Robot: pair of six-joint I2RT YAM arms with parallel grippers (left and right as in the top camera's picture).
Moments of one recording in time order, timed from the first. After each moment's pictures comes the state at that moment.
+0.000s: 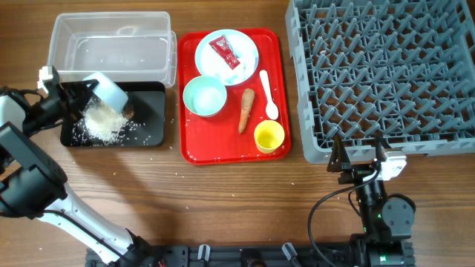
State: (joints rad) left arm 0.68 2.16 1.53 -1.09 1.47 0.08; right arm 0.01 0.01 0.01 0.00 -0.08 0.18
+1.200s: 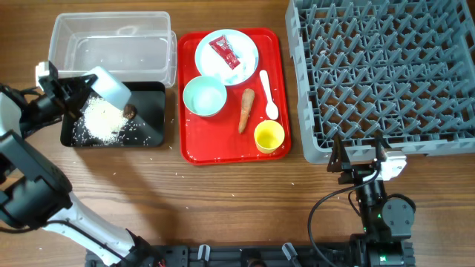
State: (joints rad) left arm 0.66 2.05 1.53 -1.33 1.52 0.16; right arm 0.01 0.01 0.01 0.00 -0.08 0.18
